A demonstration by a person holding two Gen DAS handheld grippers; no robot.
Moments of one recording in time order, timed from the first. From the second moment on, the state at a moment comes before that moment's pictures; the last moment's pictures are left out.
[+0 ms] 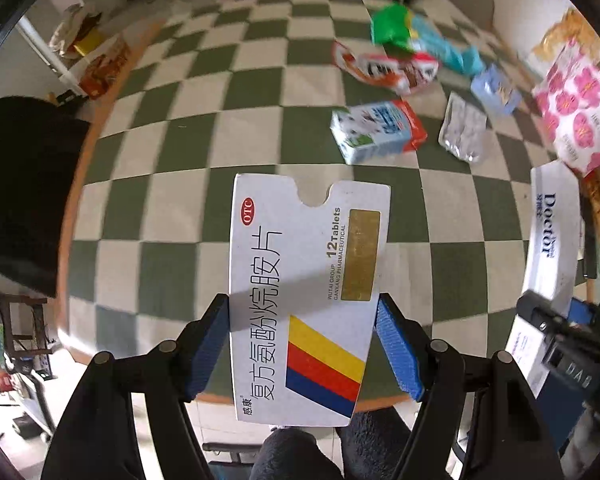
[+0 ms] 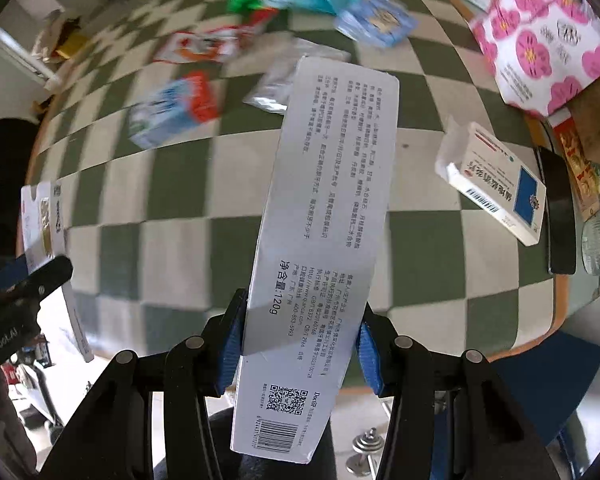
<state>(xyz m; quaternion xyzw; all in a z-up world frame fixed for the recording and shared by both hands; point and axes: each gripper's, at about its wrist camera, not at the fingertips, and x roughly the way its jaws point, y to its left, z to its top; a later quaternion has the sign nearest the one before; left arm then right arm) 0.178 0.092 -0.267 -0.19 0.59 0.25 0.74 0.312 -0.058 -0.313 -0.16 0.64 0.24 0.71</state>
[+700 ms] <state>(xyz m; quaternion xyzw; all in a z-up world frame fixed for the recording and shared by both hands) -0.044 0.096 -0.364 -0.33 0.63 0.18 0.69 0.042 -0.093 -0.373 -0.14 0.71 0.26 0.64</state>
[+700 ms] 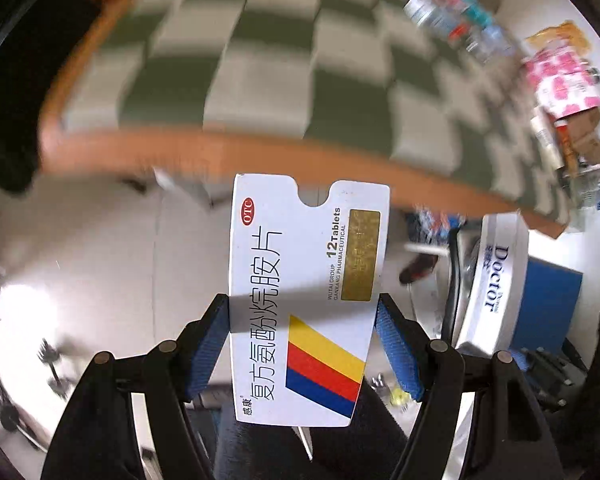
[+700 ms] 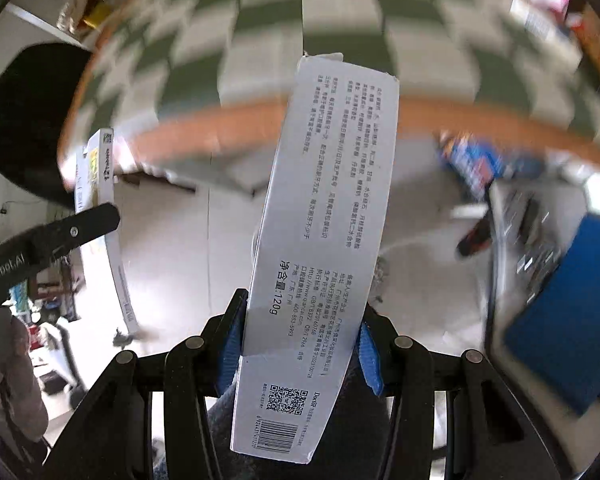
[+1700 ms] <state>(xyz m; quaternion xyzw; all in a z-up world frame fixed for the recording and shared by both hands) -0.079 0.111 -0.709 -0.33 0.68 0.25 0.60 0.016 -0.068 -0.796 -0.22 0.78 0.29 0.51</state>
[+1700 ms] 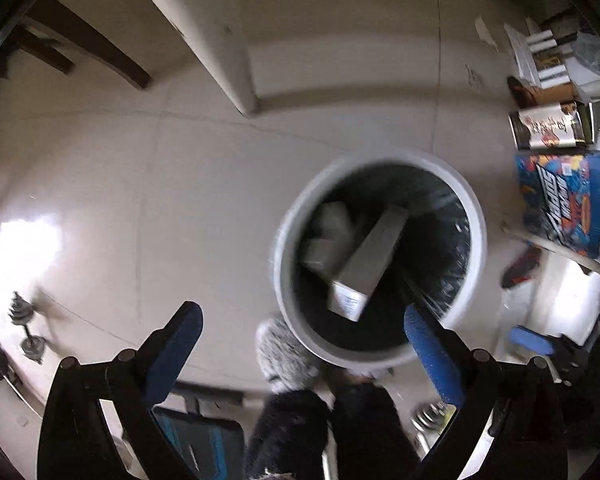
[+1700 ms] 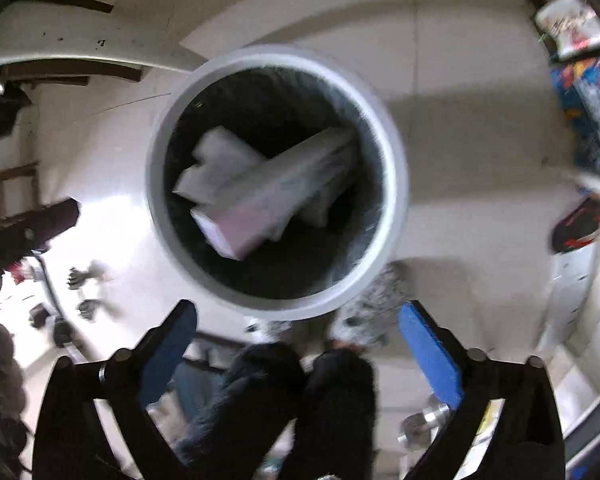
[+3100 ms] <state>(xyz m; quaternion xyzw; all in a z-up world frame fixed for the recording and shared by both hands) -0.119 0.042 -0.385 -0.27 0.65 0.23 0.67 -0.003 -0.112 -0.409 -0.18 0.69 0.24 0.65</state>
